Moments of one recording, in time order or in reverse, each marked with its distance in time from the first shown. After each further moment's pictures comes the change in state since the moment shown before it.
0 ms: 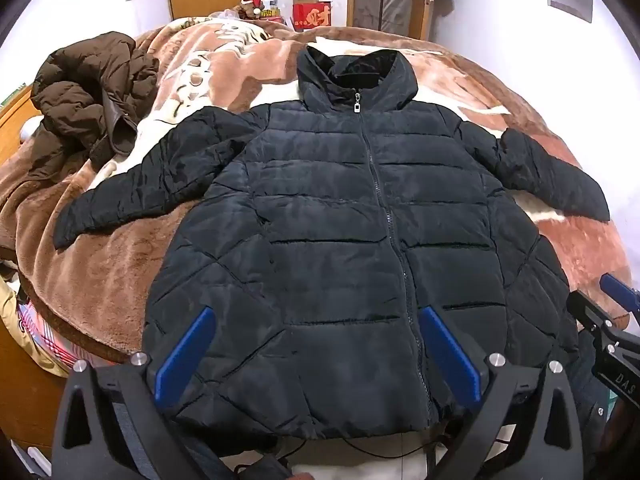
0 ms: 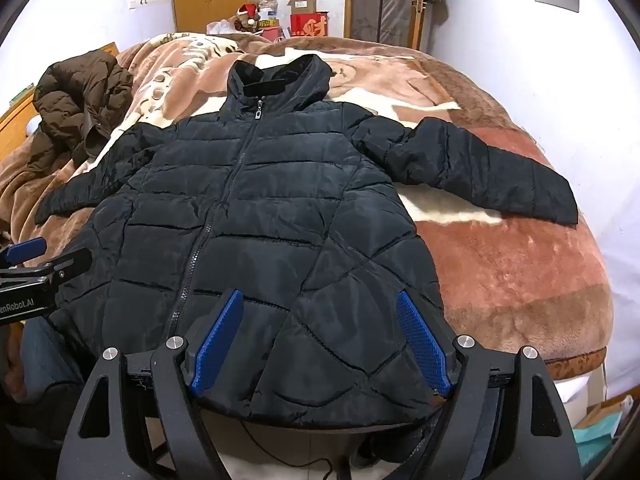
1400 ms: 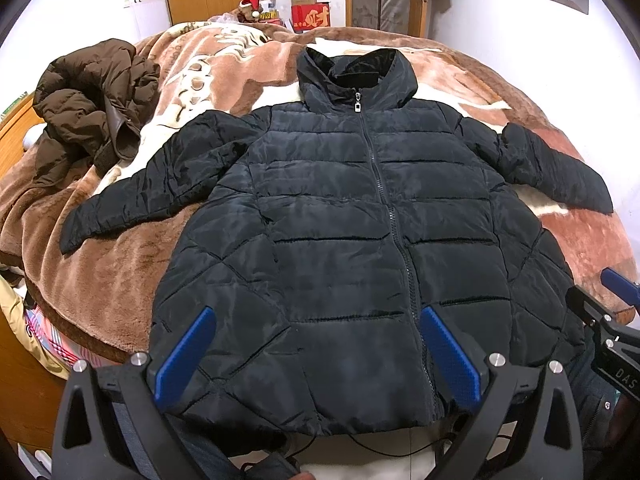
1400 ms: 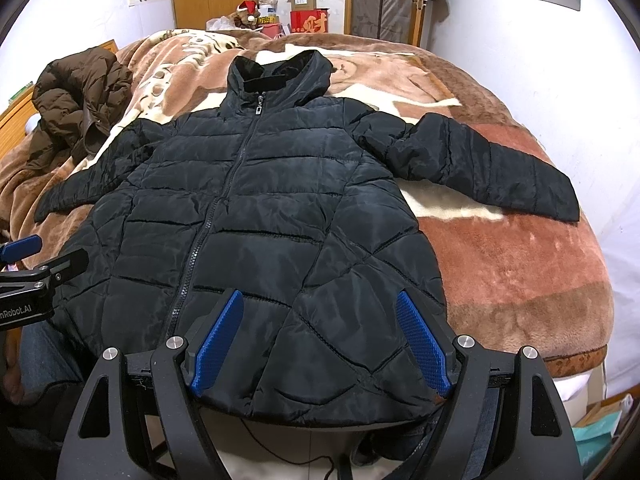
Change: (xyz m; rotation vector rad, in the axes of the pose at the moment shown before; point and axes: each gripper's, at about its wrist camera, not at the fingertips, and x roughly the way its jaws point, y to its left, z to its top) left arm -0.003 -0.003 -0.003 0.023 -0.006 0.024; right arm 0.003 0.000 -0.003 -0.005 0.005 -0.005
